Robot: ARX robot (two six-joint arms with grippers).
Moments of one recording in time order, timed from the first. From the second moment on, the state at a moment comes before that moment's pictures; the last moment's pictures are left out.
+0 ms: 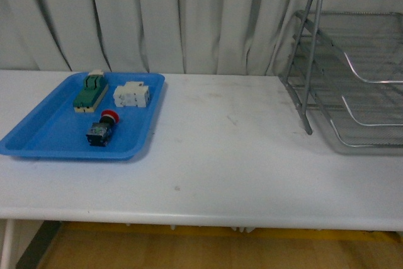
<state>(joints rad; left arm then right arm) 0.00 0.01 0.01 0.00 0.00 0.00 -0.40 2.43 1.03 1.29 -0.56 1.47</state>
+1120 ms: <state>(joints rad) 0.00 0.01 0.01 0.00 0.00 0.00 -0.46 2.31 0.73 1.33 -0.58 1.55</state>
